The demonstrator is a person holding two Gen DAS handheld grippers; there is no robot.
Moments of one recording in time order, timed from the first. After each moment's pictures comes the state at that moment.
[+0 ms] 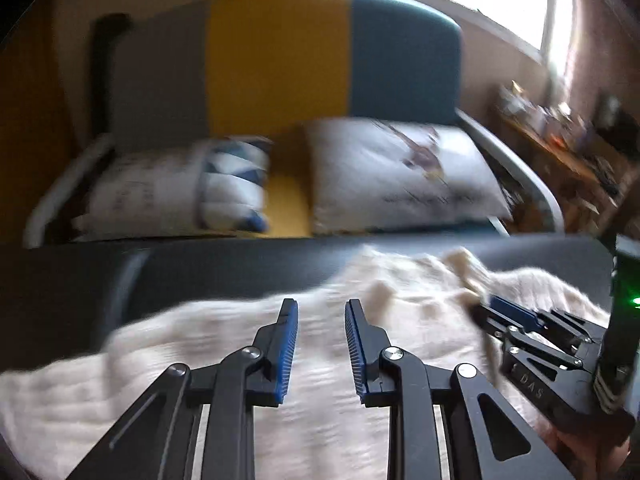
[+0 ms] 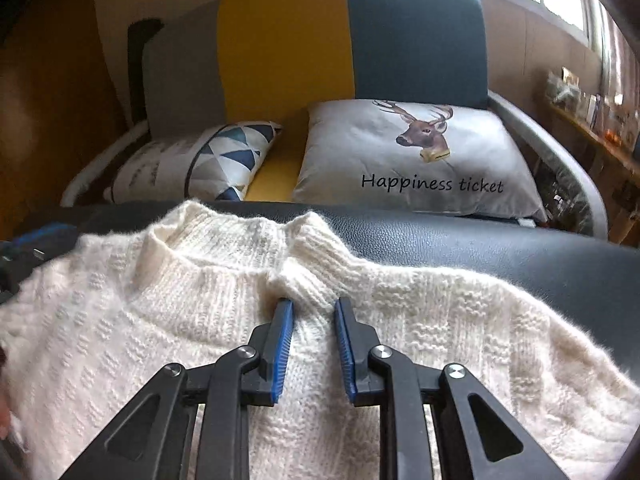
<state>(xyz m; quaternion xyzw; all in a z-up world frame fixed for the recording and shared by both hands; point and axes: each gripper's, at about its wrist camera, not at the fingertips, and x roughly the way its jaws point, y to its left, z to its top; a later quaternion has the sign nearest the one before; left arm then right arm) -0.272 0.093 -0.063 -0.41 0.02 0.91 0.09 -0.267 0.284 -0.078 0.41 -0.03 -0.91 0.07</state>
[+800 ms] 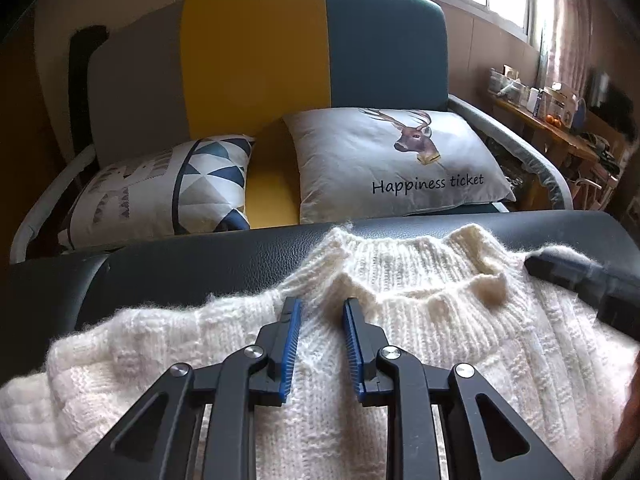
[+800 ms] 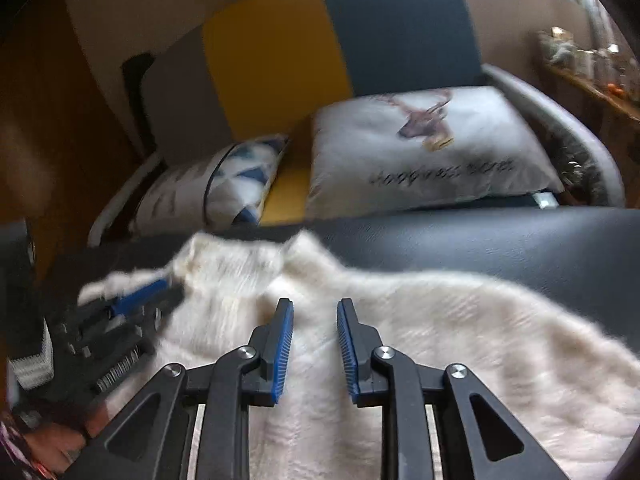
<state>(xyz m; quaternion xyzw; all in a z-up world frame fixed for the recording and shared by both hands) -0.283 0.111 -0.095 -0.39 0.04 0.92 0.10 -0.272 0.315 -0.057 0.40 -0.11 -0.91 0.08</state>
